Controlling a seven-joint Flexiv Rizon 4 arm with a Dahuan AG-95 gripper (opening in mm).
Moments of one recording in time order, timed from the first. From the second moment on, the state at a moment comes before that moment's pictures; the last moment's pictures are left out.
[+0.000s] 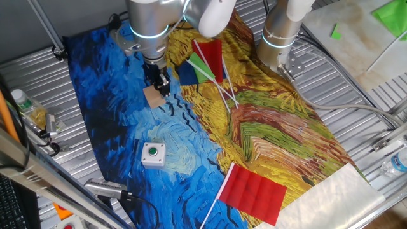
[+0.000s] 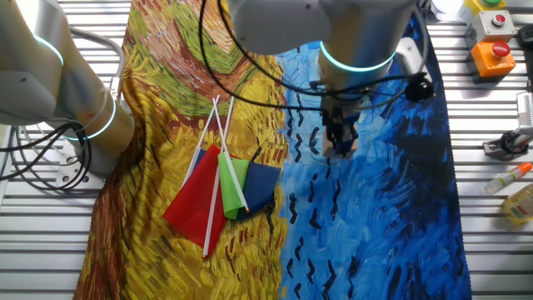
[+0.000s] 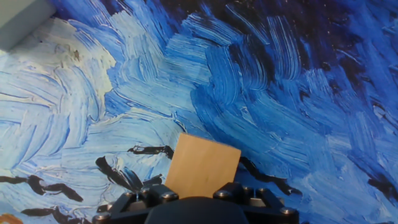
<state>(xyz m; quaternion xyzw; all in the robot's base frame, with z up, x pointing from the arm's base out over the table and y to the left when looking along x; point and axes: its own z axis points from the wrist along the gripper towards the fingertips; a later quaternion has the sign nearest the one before) 0.501 -0.011 0.102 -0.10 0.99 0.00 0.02</state>
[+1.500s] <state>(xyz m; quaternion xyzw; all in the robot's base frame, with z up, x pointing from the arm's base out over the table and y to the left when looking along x) 0.504 -0.006 0.107 -0.09 1.00 0.01 0.01</state>
